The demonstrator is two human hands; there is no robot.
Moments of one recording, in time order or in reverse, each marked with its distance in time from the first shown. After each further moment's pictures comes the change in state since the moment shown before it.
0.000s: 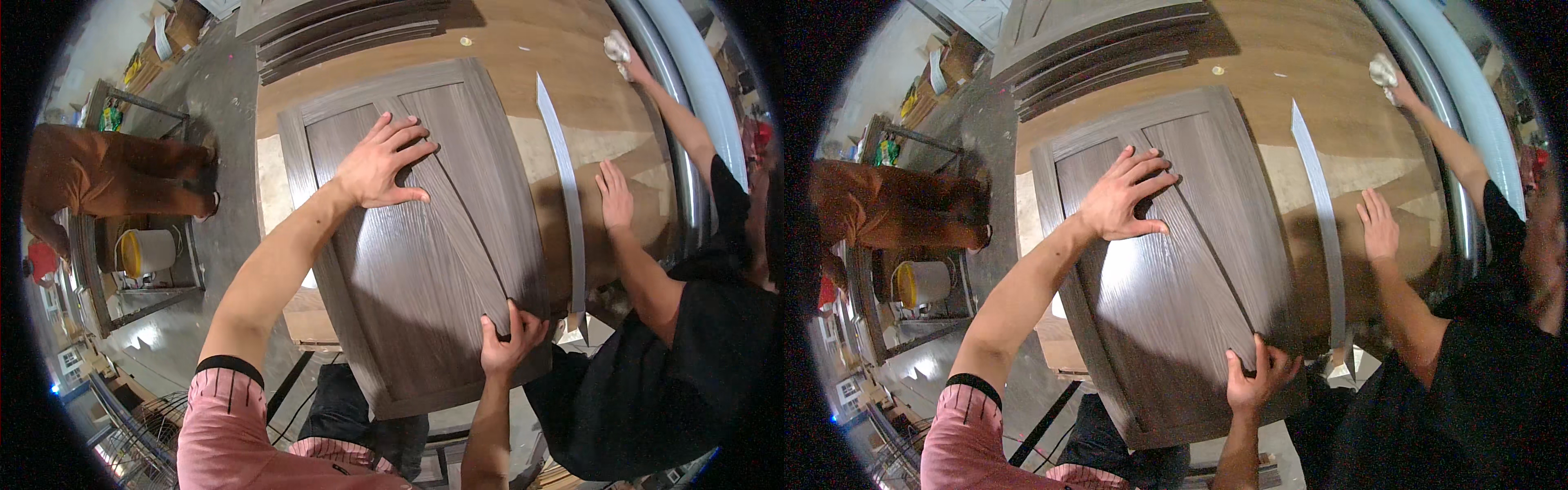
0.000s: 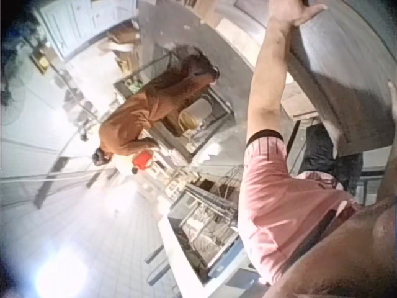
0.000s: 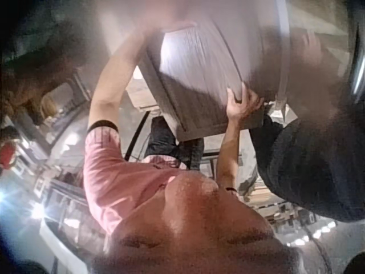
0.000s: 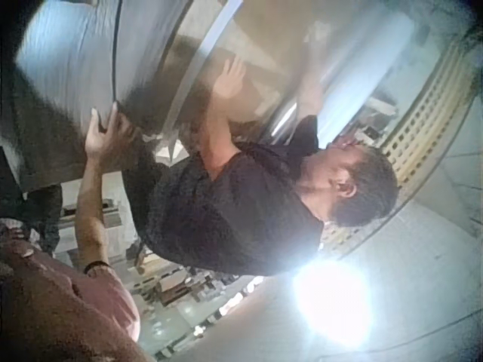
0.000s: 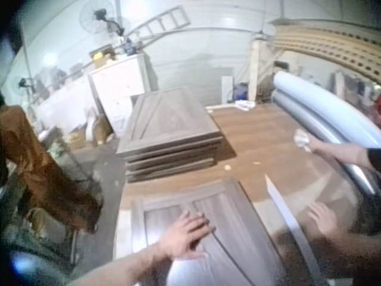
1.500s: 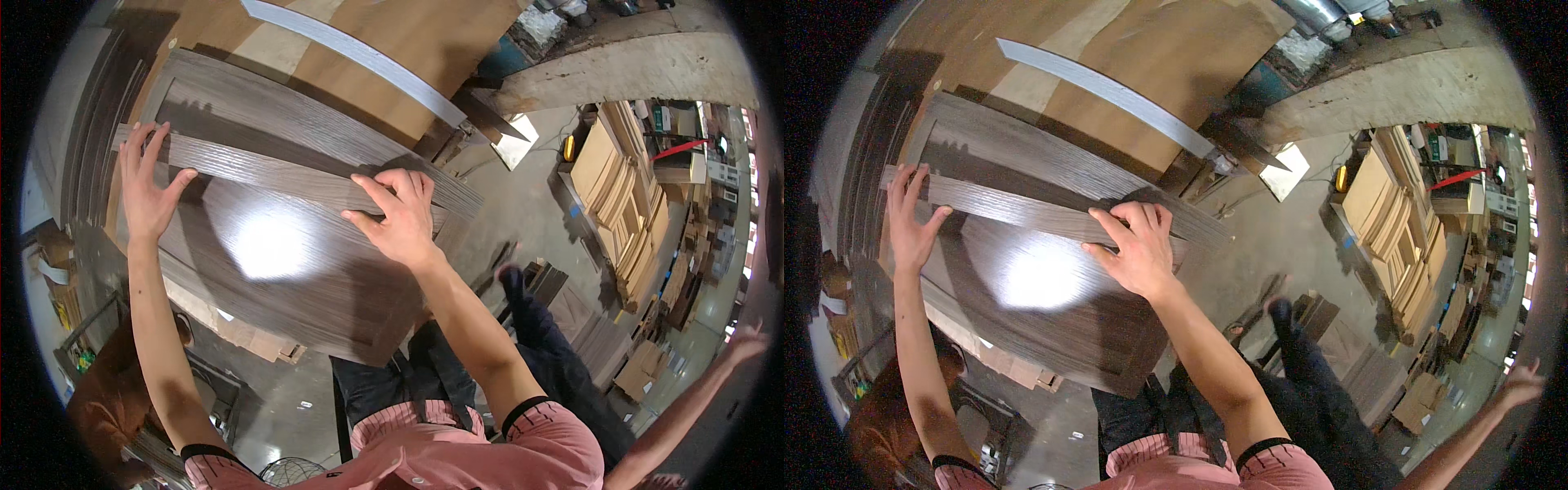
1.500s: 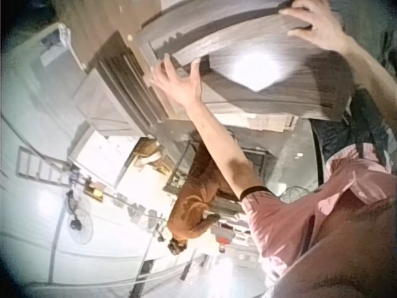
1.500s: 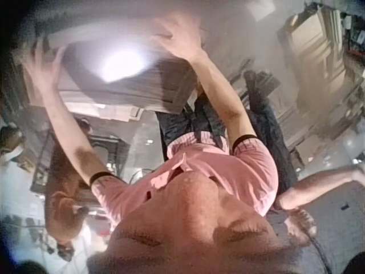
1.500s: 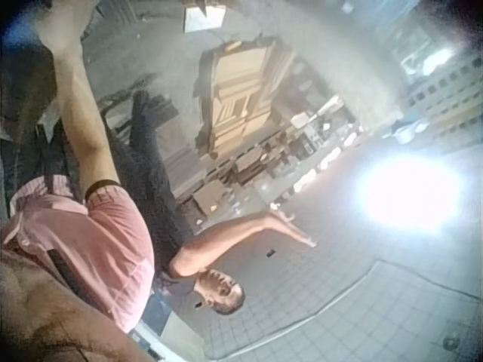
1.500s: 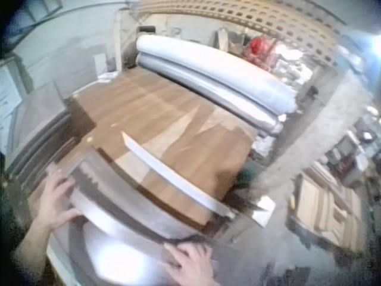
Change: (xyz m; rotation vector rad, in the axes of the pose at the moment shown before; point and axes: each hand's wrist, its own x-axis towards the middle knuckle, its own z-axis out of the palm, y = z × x) left_hand 0.037 0.037 -0.053 0.226 -0.016 0.091; right_hand 0.006 -0.011 -0.012 0.216 0.116 0.098
